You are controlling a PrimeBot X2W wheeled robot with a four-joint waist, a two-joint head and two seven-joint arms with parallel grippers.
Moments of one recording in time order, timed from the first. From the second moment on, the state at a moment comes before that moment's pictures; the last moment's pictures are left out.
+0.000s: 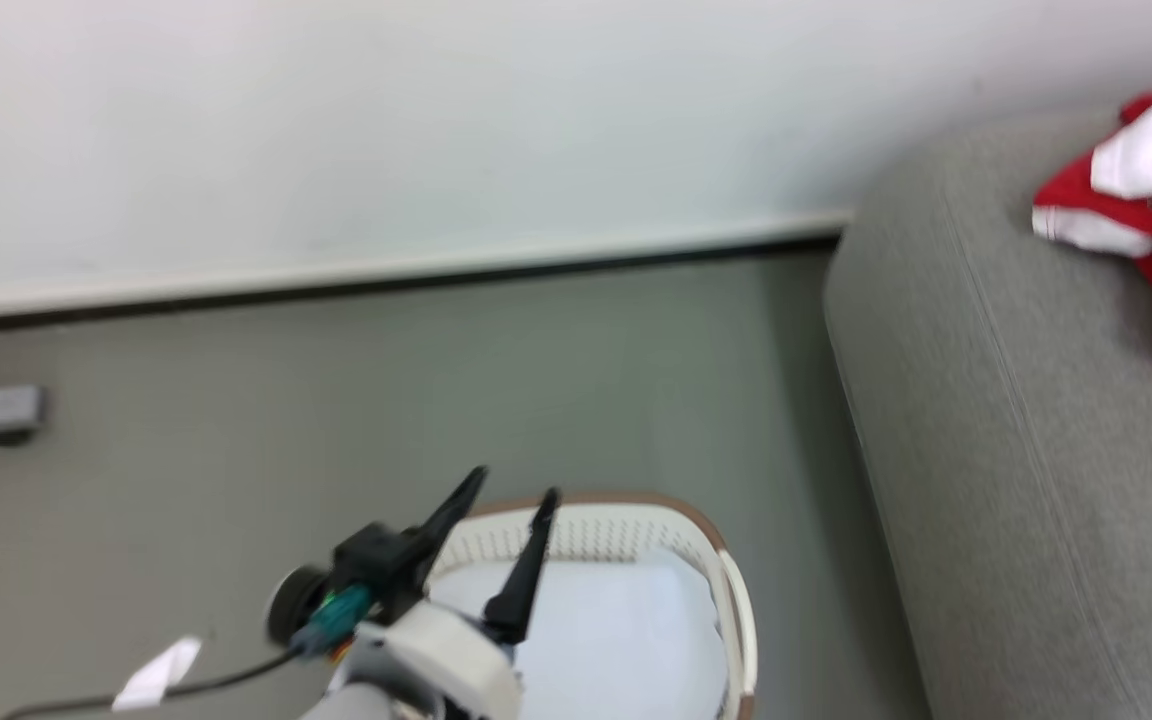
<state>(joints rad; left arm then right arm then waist) -0.42 0.34 -0.81 0.20 -0.63 0.23 -0.26 -0.23 -0.28 -0.17 0.31 0.17 0.13 -0.26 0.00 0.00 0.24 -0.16</state>
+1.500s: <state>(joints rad) 0.19 0.14 -0.14 0.18 -0.26 0.02 -0.25 0.21 -0.04 -0.08 0.17 0.14 0.13 -0.25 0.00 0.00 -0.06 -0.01</state>
